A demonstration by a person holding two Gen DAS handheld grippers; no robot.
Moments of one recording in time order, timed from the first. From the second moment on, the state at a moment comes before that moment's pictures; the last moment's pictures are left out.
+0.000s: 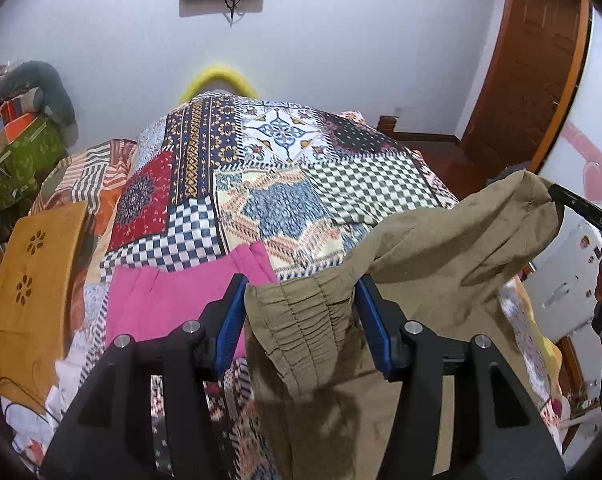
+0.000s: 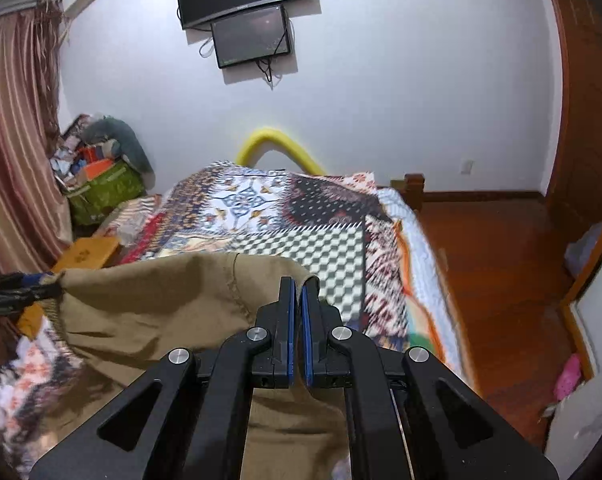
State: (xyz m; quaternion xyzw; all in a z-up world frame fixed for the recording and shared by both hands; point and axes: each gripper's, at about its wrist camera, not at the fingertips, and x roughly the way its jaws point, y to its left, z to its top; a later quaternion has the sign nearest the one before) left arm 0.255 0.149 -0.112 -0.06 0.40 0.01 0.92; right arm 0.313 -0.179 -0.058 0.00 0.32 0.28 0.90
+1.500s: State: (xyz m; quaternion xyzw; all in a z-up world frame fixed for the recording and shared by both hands) left arm 0.089 0.127 -0.168 -0.08 0.44 0.00 0.89; right arm 0.137 -0.240 -0.155 -0.04 0.43 0.23 0.87
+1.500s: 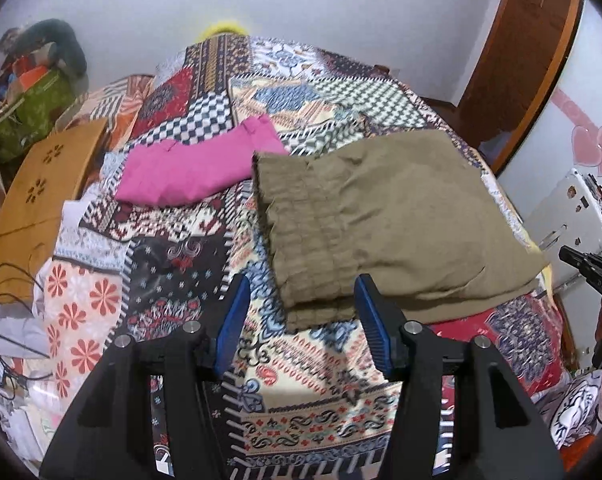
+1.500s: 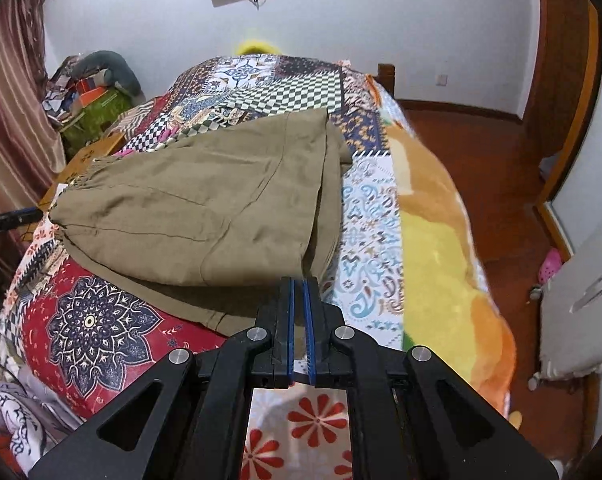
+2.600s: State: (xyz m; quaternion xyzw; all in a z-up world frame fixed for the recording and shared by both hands) left arm 0.115 0.090 -0.197 -0.07 0.46 -0.02 0.89; right arm 0.154 -0.213 -0.202 -0.05 0.51 0.27 0.81
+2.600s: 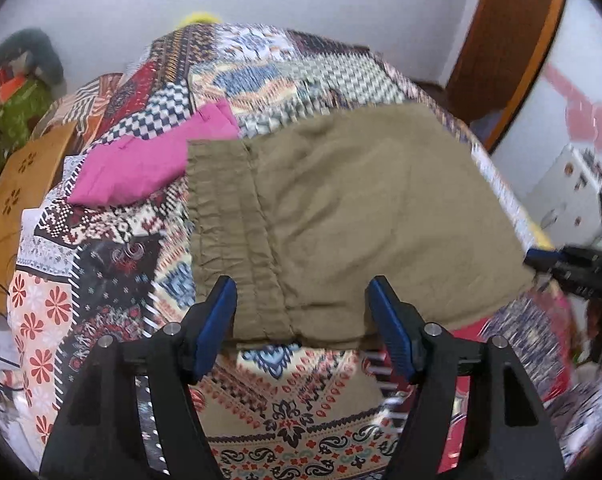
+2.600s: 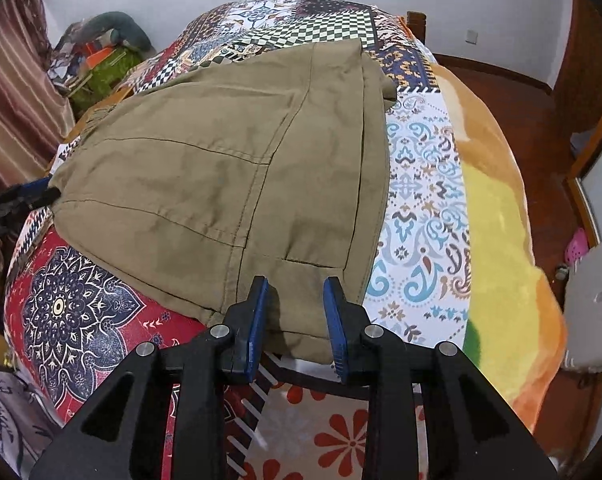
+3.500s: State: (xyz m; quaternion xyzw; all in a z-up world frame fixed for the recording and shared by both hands) left arm 0.256 0.160 -0.212 -0.08 0.47 0.05 0.88; right arm 0.328 -0.167 -0.174 -0.05 0.44 0.25 0.86
